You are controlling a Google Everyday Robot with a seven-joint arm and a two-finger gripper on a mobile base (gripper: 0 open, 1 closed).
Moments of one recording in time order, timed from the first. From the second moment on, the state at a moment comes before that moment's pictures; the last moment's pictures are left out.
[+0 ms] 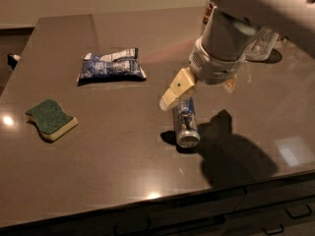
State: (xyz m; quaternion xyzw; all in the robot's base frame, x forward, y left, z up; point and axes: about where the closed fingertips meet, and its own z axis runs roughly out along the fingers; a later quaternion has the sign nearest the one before) arm 0.505 -0.112 0.891 -0.18 0.98 0.06 0.11
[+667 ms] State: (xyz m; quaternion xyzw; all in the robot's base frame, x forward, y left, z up) arm 0.508 -0.097 0.871 -0.12 0.99 0.06 0.08
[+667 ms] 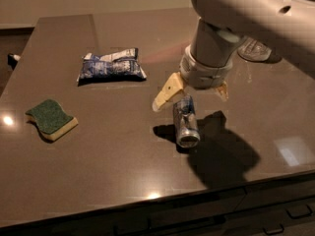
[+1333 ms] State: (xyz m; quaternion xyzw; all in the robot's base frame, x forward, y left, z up) arm 0.512 -0.083 0.852 -0.09 0.99 0.06 0.06
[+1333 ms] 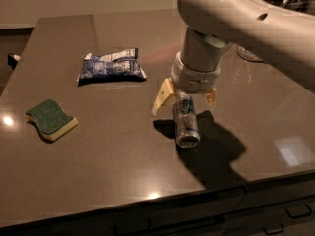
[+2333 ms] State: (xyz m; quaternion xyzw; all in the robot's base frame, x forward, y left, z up) arm 0.538 -0.060 0.888 -0.15 0.97 0.13 0.12
